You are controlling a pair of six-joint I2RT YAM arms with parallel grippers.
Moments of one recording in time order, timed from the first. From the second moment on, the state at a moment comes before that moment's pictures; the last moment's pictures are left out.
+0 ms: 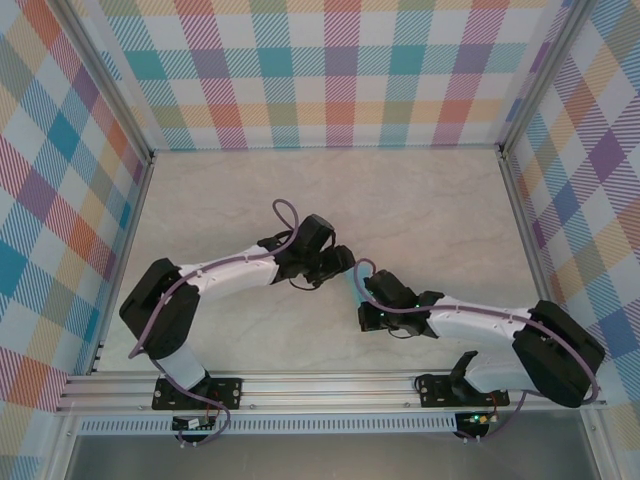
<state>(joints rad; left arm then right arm) -0.79 1.66 1.08 -0.30 0.19 -1.12 0.86 1.25 0.46 -0.19 -0.11 0.71</state>
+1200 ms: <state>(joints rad) -0.83 1.91 1.06 0.03 0.39 -1.08 0.56 1.20 0.41 -0.19 -0.51 0.72</state>
